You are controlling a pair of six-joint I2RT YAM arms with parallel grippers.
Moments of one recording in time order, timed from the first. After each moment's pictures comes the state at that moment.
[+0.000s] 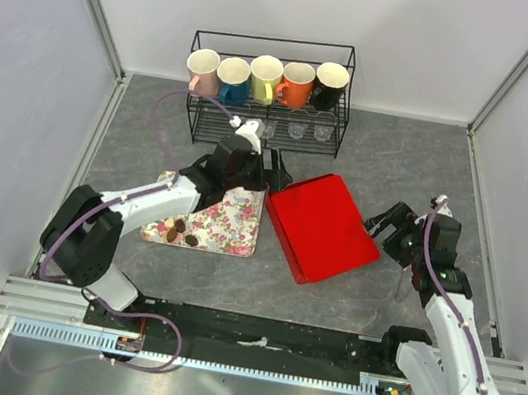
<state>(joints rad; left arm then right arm) -0.62 1.53 0.96 0.09 0.03 -0.61 0.02 0.83 0.55 -0.35 -0.22 0.66</state>
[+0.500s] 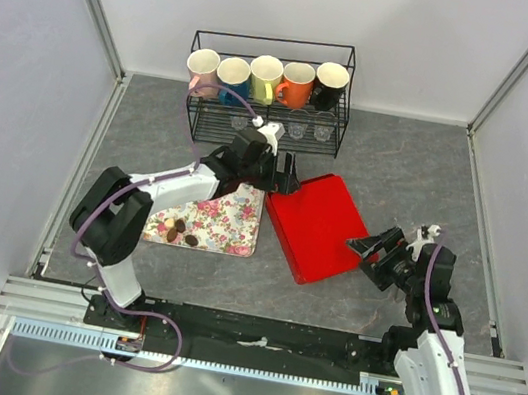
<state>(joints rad) -0.61 1.72 1.11 0.02 0.17 -0.47 0.02 0.53 0.33 -0.39 -0.48 0.93</state>
